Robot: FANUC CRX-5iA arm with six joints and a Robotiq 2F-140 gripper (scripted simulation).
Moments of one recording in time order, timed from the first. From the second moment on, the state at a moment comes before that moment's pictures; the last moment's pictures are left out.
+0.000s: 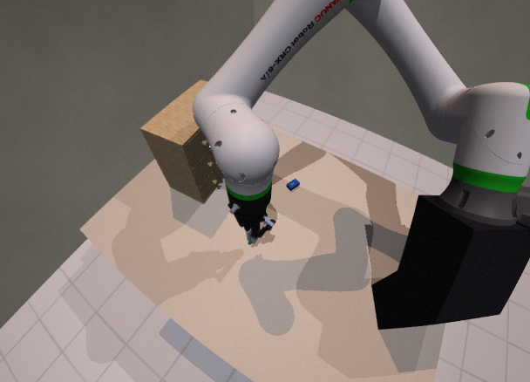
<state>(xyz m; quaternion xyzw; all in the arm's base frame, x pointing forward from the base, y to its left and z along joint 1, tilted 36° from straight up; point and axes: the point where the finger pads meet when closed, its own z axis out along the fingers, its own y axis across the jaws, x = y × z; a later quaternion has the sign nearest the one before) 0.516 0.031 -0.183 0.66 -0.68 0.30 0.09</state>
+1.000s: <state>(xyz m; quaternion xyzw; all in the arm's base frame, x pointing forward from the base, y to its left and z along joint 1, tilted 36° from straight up) 0.547 -0.092 -0.077 0.29 -0.91 0.30 -0.05</state>
